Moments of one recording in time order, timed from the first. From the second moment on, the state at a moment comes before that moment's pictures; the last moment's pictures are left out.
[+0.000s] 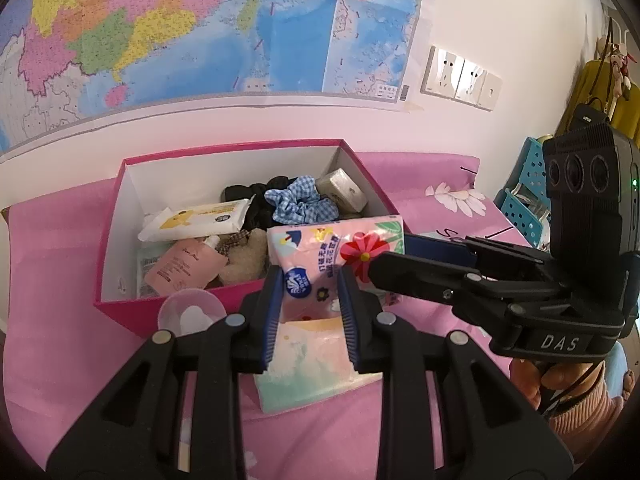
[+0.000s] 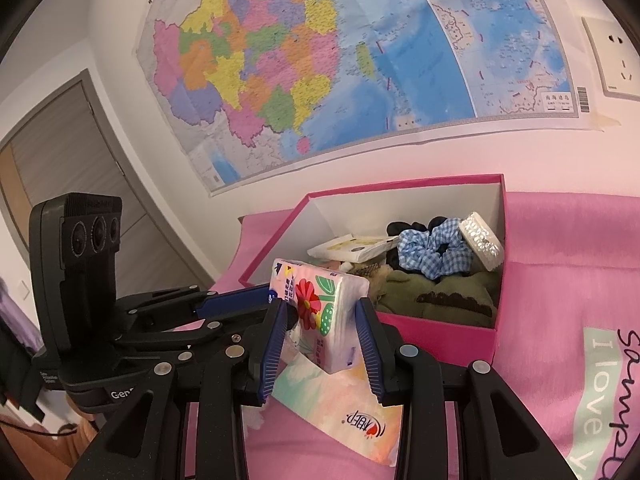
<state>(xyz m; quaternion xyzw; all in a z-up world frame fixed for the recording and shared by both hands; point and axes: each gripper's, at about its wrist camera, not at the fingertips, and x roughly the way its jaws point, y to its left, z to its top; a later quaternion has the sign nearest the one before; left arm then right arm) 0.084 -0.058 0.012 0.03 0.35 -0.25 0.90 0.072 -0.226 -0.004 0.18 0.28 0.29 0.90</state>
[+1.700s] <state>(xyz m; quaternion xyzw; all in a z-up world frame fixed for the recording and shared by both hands) 0.139 -0.053 -0.001 0.03 0.38 -0.21 0.90 0.134 -0.213 -0.012 0.19 0.30 0.28 0.89</state>
